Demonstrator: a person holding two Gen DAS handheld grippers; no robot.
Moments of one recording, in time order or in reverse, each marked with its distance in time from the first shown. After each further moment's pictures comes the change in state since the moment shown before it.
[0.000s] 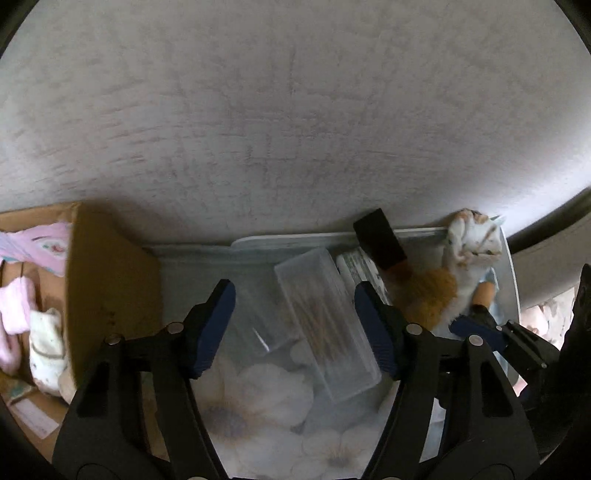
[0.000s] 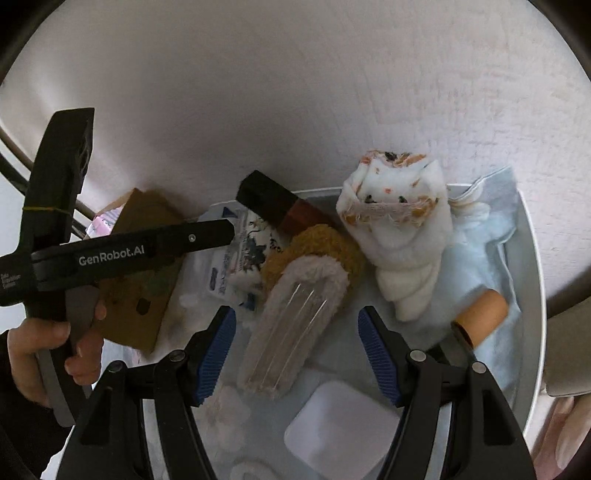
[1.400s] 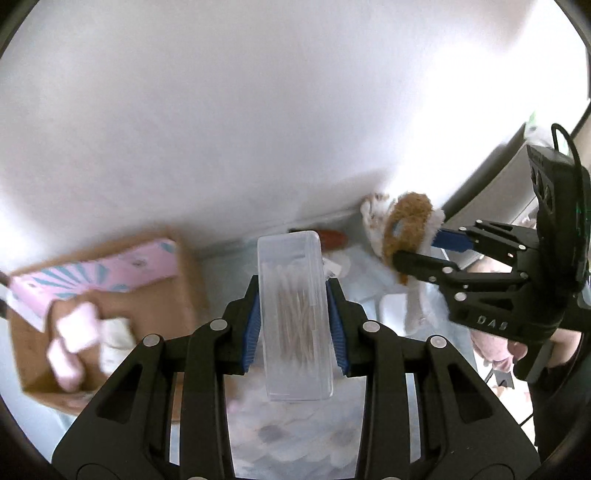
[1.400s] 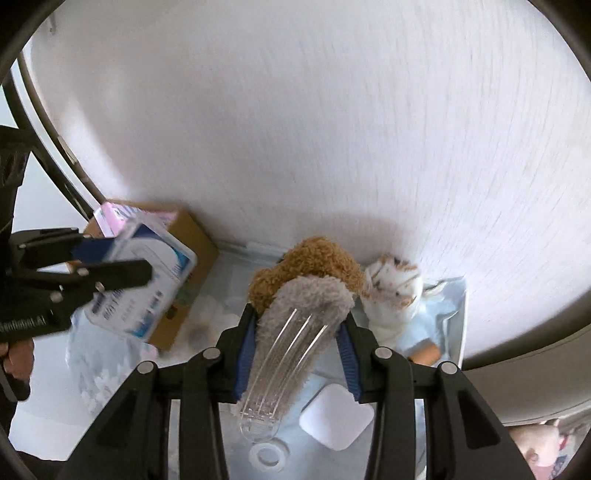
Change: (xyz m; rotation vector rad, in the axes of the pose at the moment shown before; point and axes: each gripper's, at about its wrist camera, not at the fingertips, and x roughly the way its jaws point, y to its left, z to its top) left arm -0.158 0.012 -0.034 0.212 -0.103 -0.088; right arm -0.128 0.100 0.034 -0.178 -0.065 -0.191
